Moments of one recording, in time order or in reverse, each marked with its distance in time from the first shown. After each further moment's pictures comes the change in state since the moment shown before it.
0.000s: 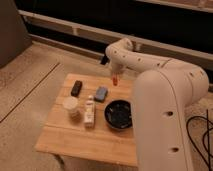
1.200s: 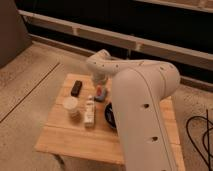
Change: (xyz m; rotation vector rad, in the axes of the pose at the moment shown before) arm 0.059 0.050 0.063 0.044 0.117 0.245
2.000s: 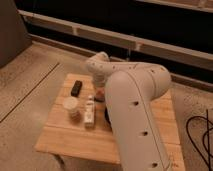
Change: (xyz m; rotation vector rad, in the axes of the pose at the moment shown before) arm 0.003 0.007 0.025 0.031 0.075 -0.079
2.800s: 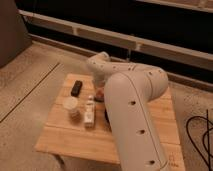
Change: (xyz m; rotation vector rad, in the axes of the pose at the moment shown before) arm -0.006 0.001 0.006 -0.017 0.018 -0.032
